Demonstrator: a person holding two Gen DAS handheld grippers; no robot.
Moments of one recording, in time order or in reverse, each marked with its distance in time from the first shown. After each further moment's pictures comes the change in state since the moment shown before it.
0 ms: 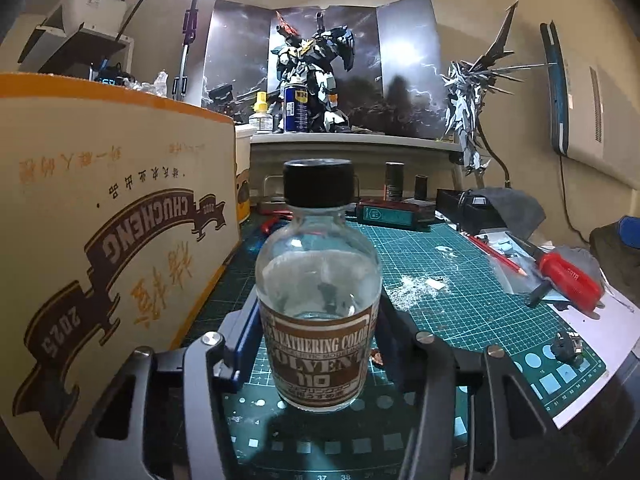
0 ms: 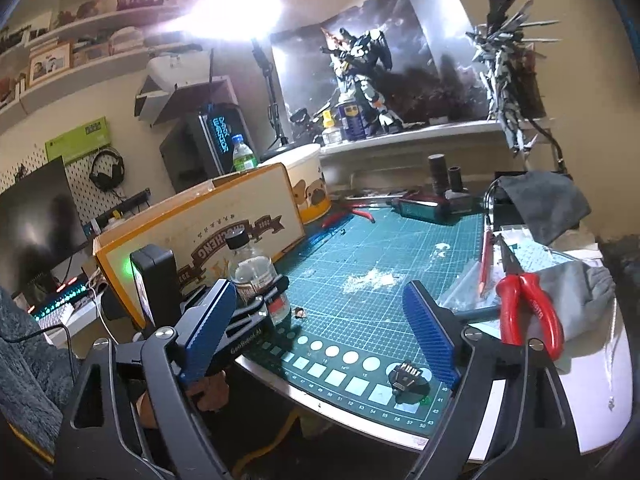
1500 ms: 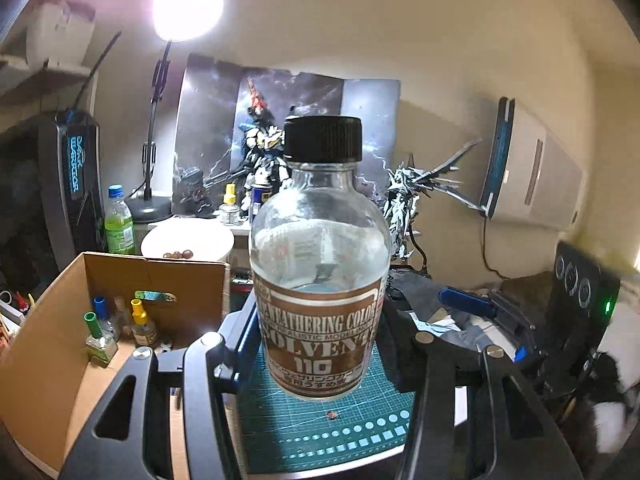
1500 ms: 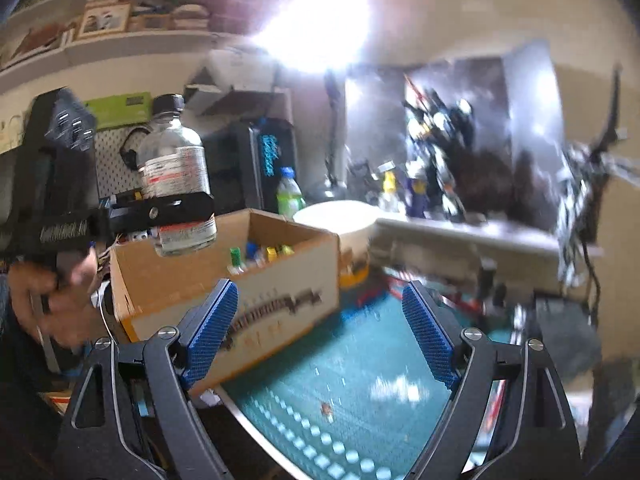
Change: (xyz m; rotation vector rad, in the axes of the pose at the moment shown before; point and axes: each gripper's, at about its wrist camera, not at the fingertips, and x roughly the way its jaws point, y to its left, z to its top) left arm -0.105 0.090 0.197 -0.063 0.061 -0.287; right arm 0.025 0.083 0.102 -0.280 -0.072 0.070
